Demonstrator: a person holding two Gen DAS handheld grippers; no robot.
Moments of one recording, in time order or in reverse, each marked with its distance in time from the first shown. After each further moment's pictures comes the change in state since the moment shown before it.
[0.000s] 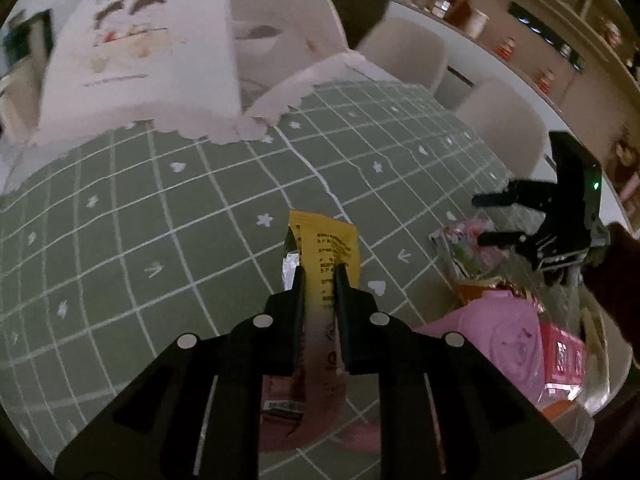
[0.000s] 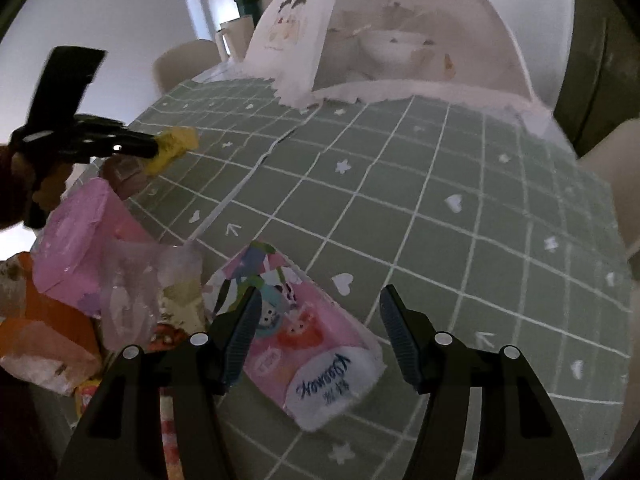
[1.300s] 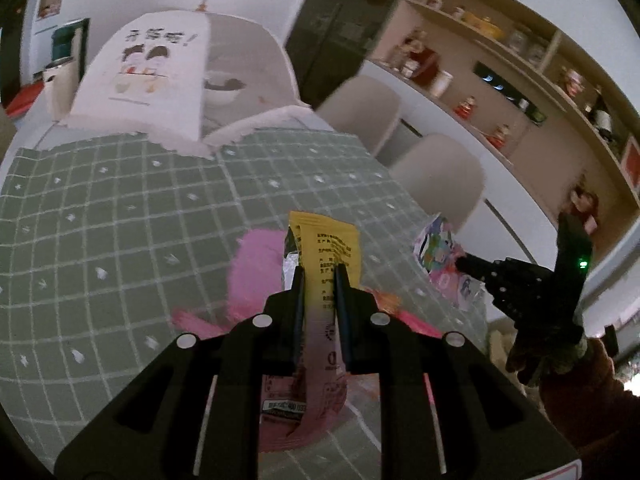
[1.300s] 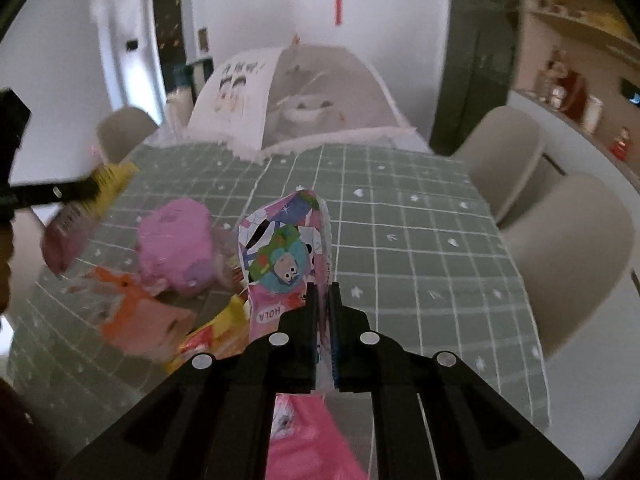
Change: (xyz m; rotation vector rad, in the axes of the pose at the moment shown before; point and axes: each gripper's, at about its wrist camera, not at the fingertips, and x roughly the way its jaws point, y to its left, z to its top) left arm -0.142 -0.122 -0.073 -0.100 -0.178 -0.130; right arm -0.189 0.126 -0.089 0.231 -0.224 -0.388
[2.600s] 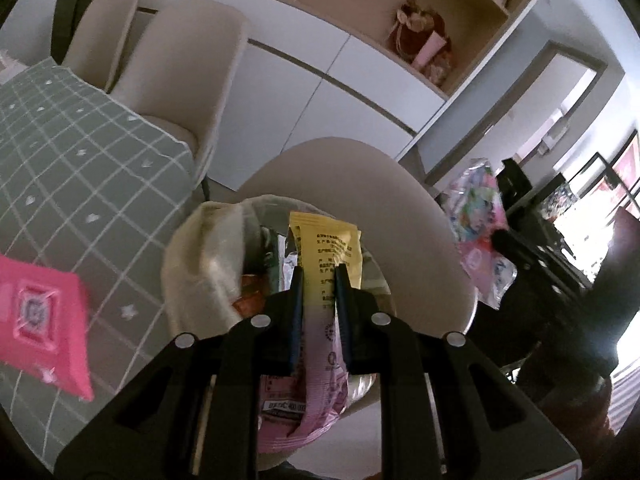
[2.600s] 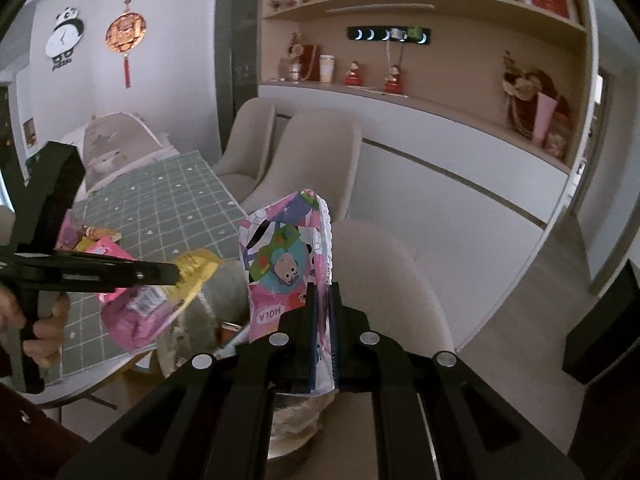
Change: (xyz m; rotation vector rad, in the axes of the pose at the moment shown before) left arm 0.132 -0.387 -0.172 0.408 0.377 -0.488; right arm -0.314 -0.122 -0.276 0.444 -0.102 -0.581
